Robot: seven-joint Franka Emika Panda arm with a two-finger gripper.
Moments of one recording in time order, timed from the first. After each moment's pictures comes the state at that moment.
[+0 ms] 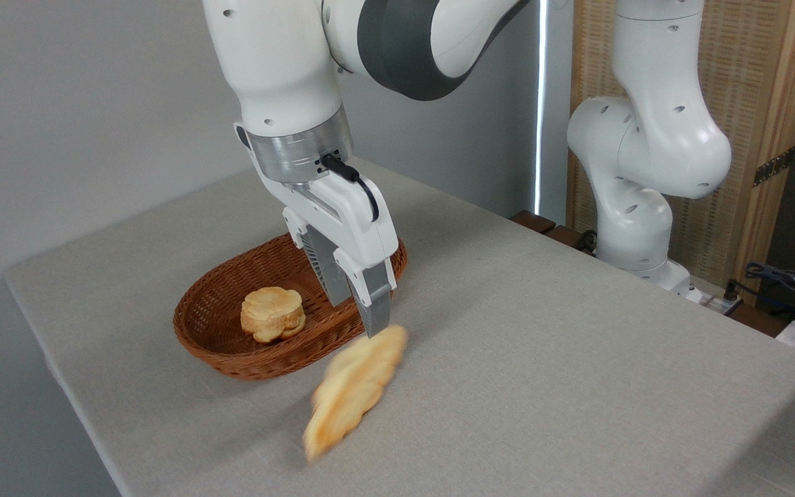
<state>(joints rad) -0.09 0.00 0.10 -1.81 -0.05 1.70 0.85</state>
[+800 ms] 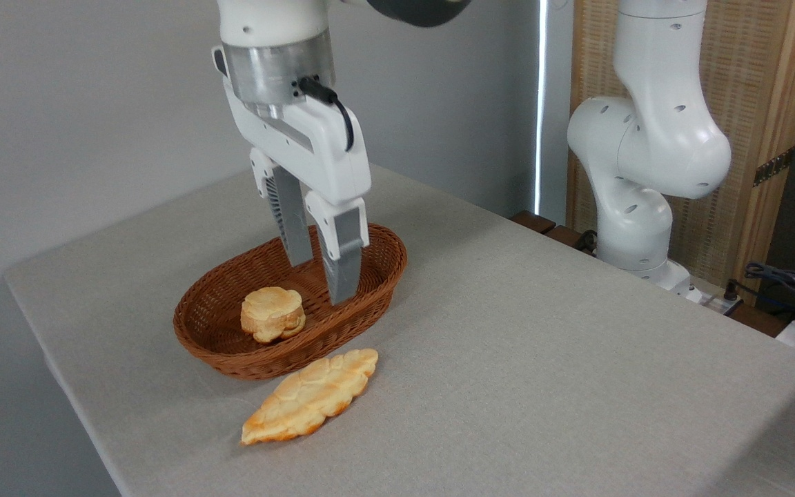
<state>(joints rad) -0.10 -0.03 0.09 -1.71 -0.05 1.72 0.86</state>
